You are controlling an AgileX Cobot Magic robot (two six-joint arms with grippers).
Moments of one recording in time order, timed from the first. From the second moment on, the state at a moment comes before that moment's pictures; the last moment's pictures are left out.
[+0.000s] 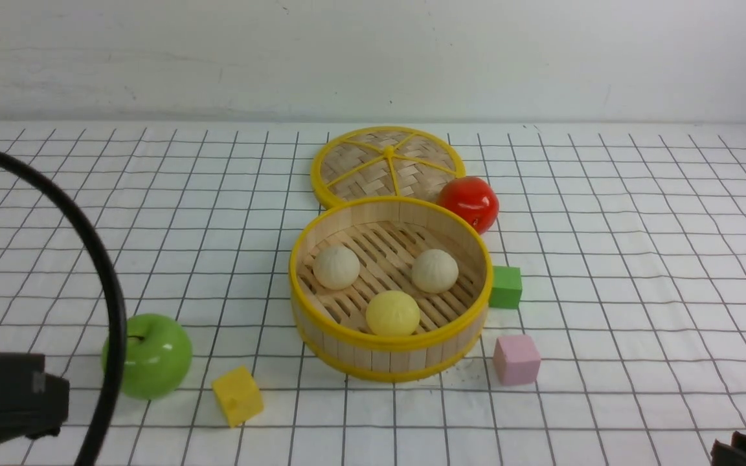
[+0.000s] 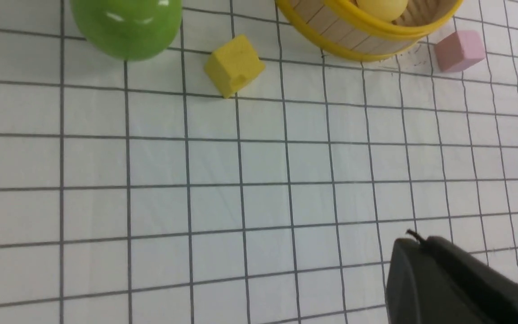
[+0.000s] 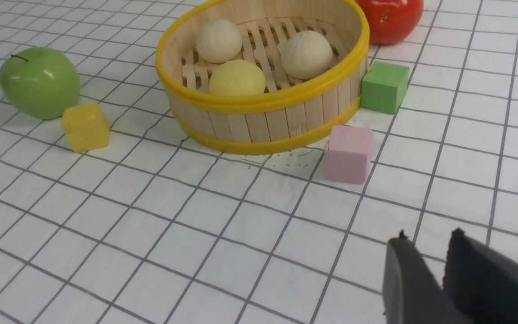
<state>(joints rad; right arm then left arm) 0.41 0.40 -0.20 0.32 0.25 -0.18 -0.61 0.76 -0.95 0.05 1.06 -0.66</state>
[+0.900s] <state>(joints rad) 0.40 0.40 -0.20 0.32 0.25 -0.18 -0.09 -0.01 0.01 0.13 0.28 -0.46</state>
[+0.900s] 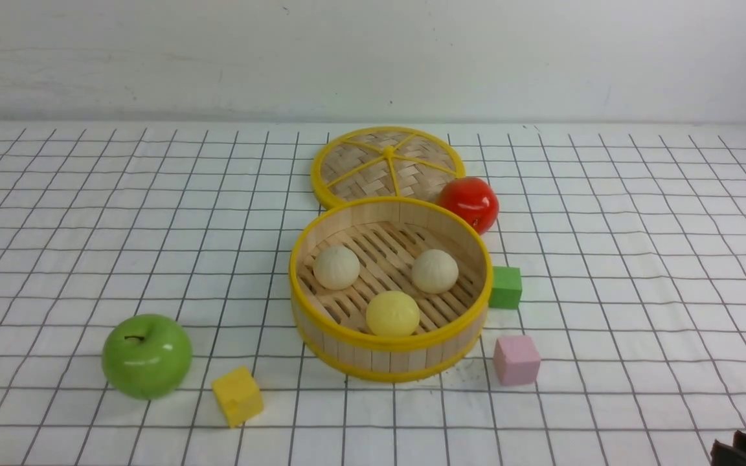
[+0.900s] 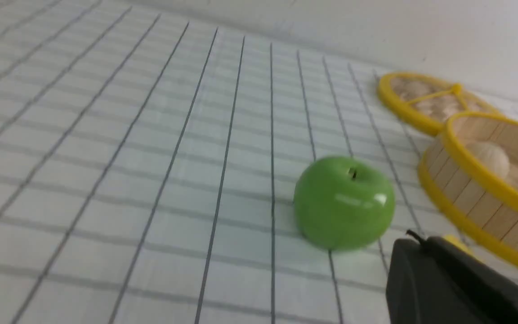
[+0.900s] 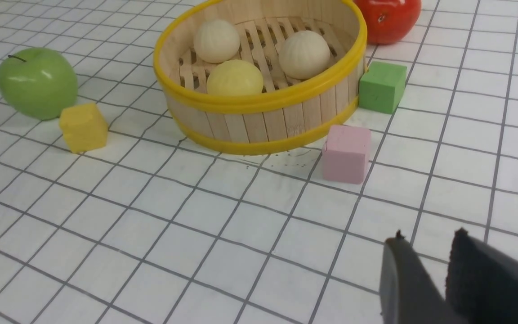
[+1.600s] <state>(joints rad) 0.40 0.40 -0.20 0.32 0.25 -0.18 0.01 -0.01 0.03 0.07 0.39 -0.32</state>
